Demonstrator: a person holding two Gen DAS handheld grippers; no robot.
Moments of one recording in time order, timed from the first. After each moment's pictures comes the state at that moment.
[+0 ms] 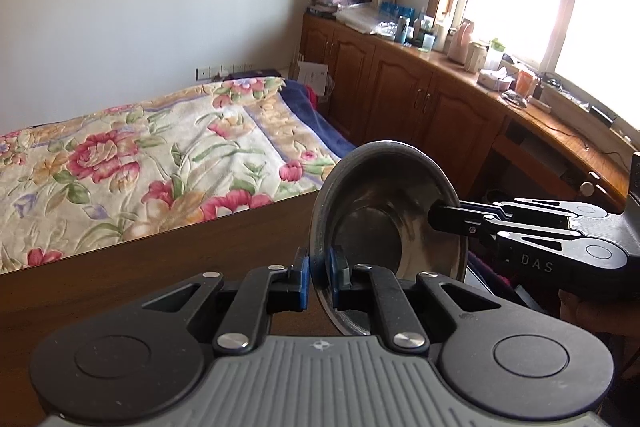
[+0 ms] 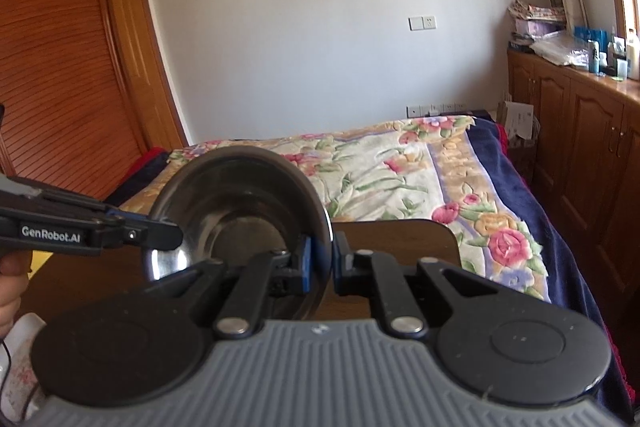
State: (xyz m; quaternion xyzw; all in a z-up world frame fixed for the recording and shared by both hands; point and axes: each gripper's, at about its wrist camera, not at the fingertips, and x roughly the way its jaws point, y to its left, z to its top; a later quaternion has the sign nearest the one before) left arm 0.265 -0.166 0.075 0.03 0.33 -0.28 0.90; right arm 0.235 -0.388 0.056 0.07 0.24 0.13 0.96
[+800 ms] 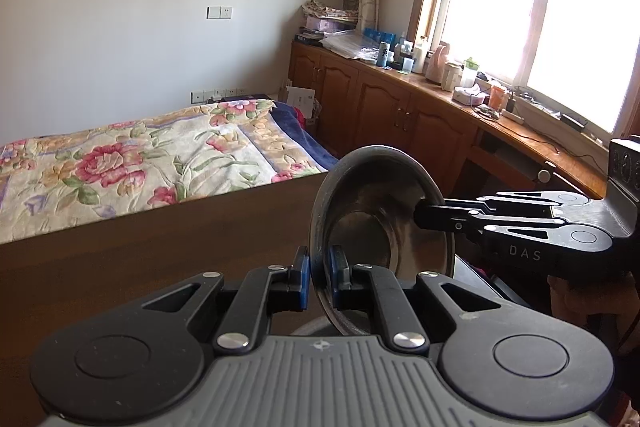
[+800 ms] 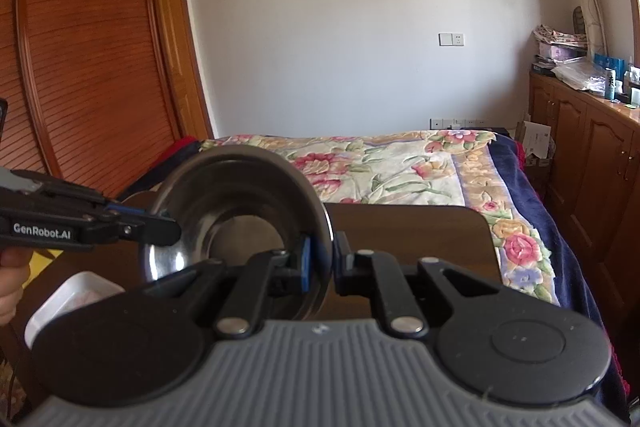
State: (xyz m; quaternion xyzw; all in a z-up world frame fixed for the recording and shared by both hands) left arm 0.172 -0.108 0.075 0.01 0.29 -0.30 0.91; right arm 0.174 -0.351 0.063 0.04 0.22 0.16 0.96
